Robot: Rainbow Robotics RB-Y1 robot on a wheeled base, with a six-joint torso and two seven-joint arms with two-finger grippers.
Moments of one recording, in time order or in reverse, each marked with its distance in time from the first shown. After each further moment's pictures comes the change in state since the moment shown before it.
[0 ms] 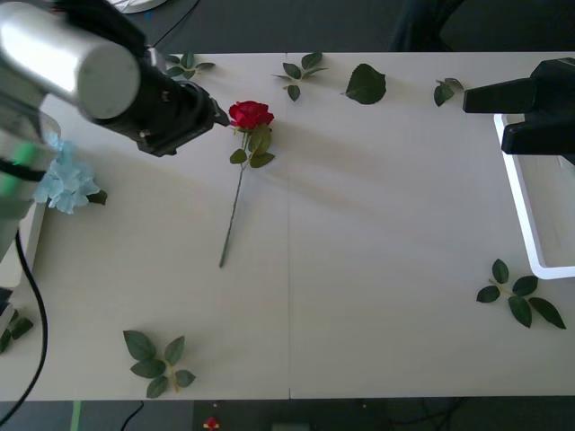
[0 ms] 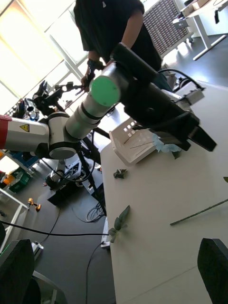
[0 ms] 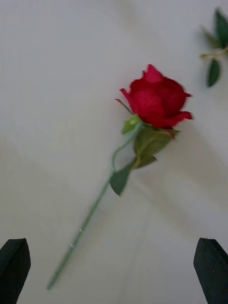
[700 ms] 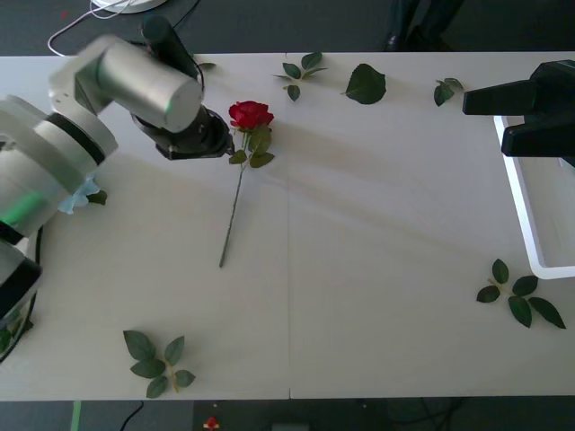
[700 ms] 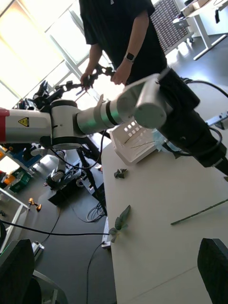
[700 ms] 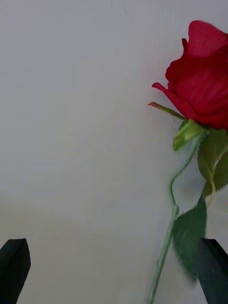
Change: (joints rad) right arm 0.003 0.000 0.000 -0.003 -0.001 0.000 0.000; left arm -0.209 -0.046 -0.311 0.519 -0.007 -0.260 -0.319
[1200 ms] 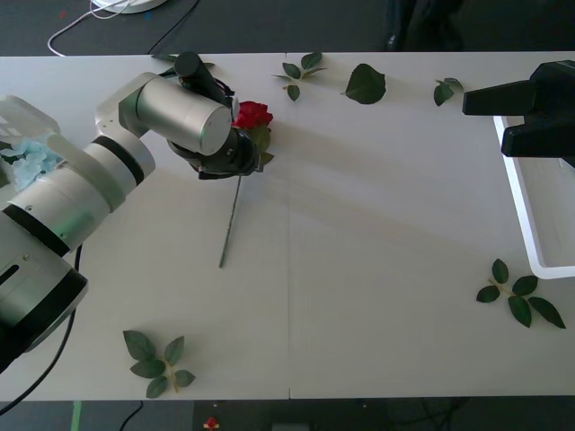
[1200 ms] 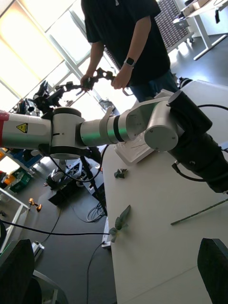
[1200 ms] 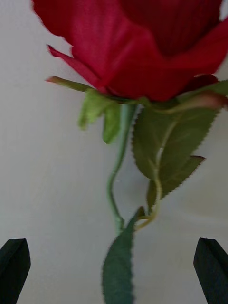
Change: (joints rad) right arm 0.001 0.000 0.000 -0.001 0.000 0.000 0.000; left arm -0.001 -0.131 -0.002 0.160 0.000 -0.146 -0.161
